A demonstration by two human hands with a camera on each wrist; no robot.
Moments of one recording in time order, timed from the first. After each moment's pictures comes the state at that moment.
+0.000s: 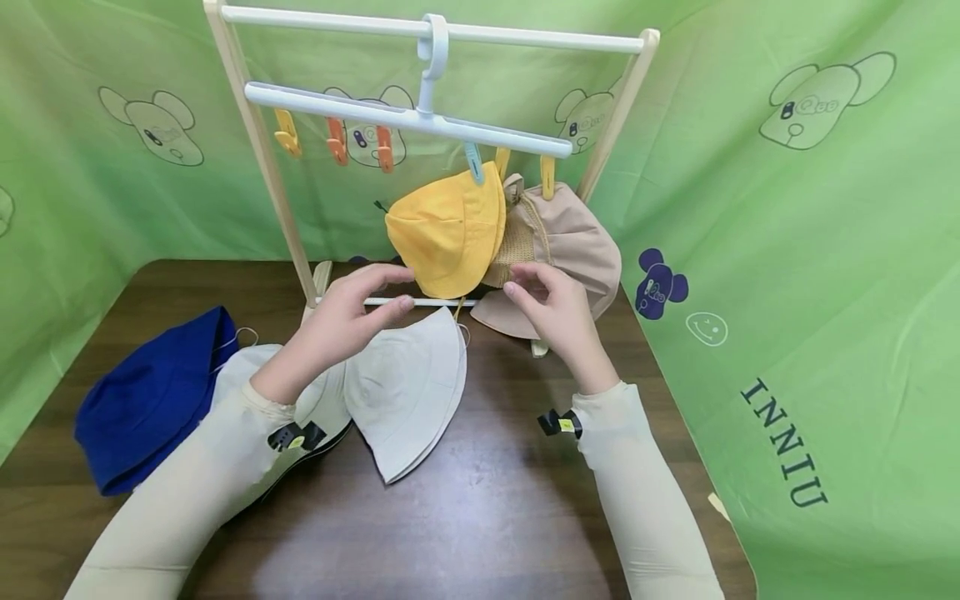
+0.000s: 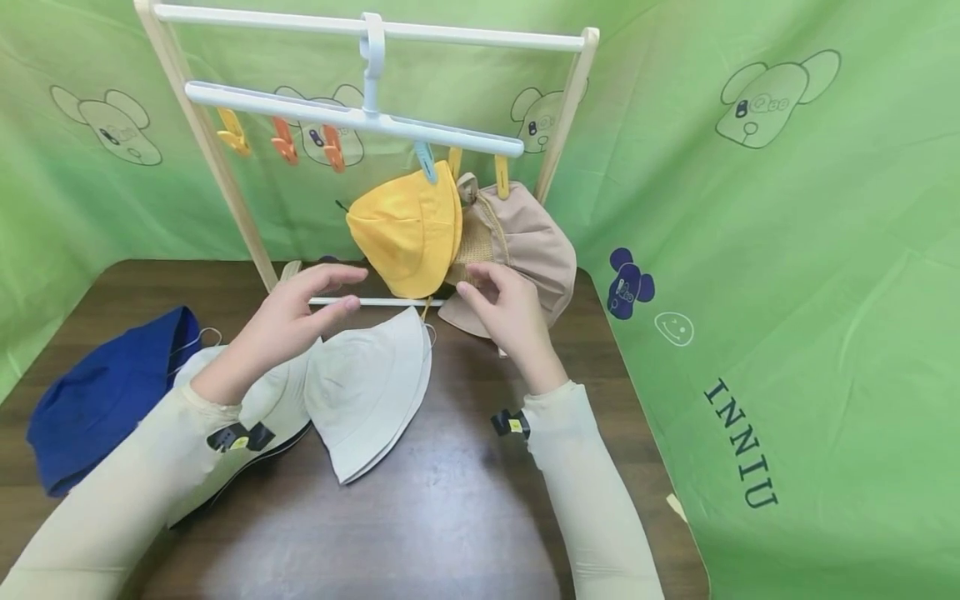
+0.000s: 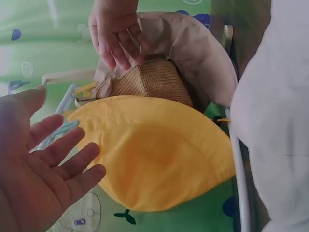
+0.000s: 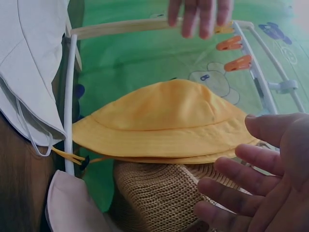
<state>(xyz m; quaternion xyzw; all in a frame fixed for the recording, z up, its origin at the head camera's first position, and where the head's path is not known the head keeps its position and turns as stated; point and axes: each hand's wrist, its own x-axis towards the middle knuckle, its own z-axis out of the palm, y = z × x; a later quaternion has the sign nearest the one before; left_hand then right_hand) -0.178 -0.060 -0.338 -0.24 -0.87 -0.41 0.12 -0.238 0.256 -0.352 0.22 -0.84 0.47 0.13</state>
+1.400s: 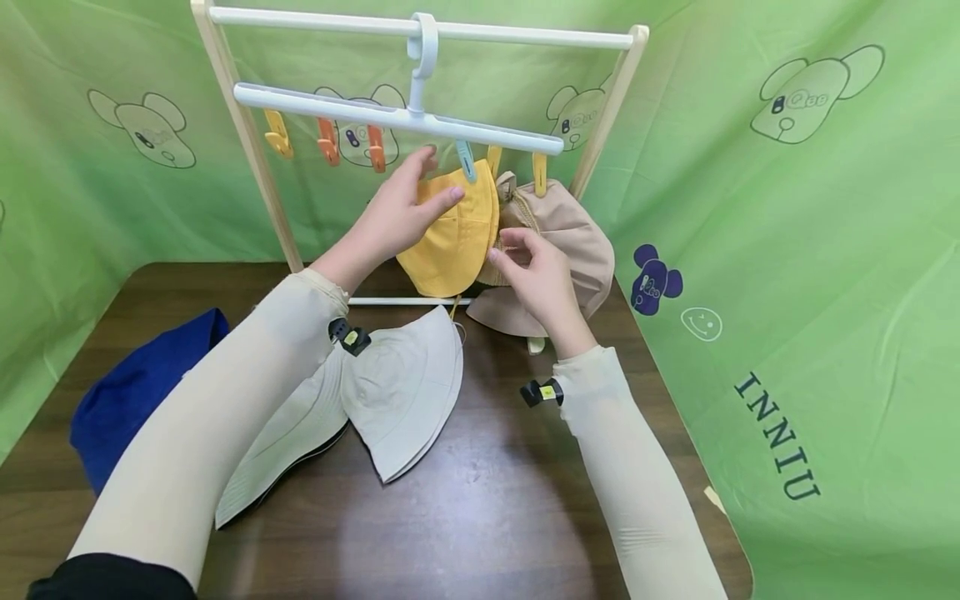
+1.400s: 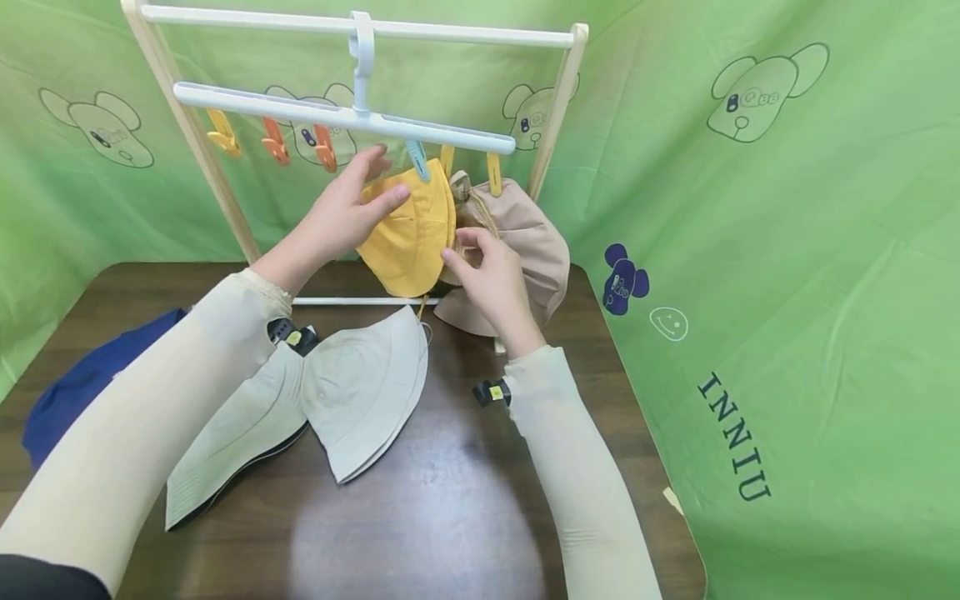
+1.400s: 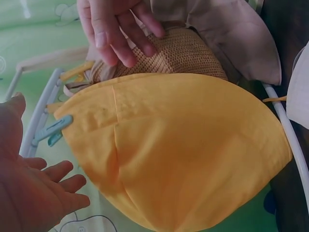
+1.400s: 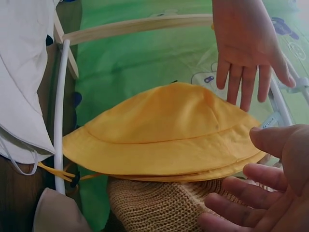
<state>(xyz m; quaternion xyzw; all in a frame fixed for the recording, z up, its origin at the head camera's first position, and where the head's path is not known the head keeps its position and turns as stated) -0.274 -0.004 -0.252 -0.15 -0.89 -0.42 0.07 -0.266 0.235 -0.330 0.17 -0.84 0.50 0.13</state>
